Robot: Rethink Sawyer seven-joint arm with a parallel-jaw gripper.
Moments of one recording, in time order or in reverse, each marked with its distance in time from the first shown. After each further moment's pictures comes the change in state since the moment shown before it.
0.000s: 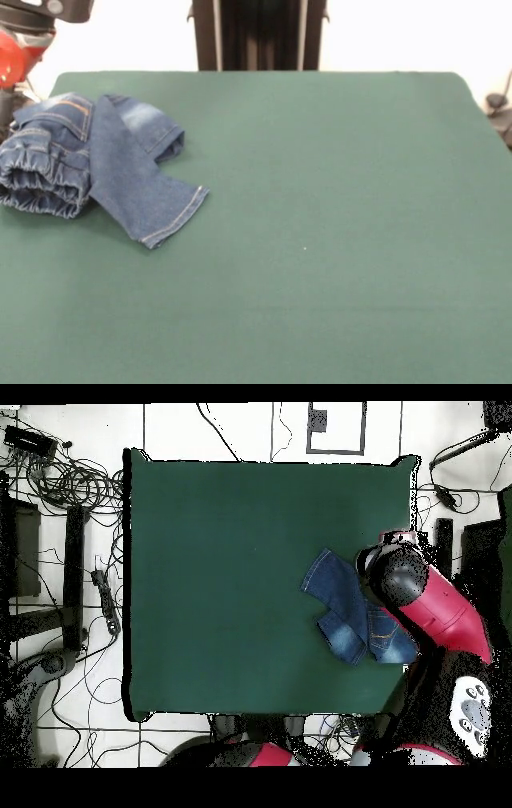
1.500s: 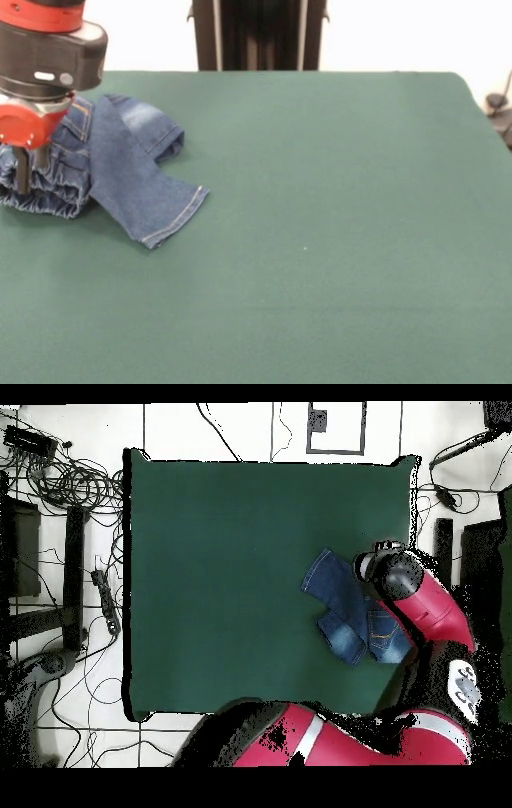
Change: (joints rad) arm -0.053 0.111 0.039 -0.020 0.080 0.054 0.000
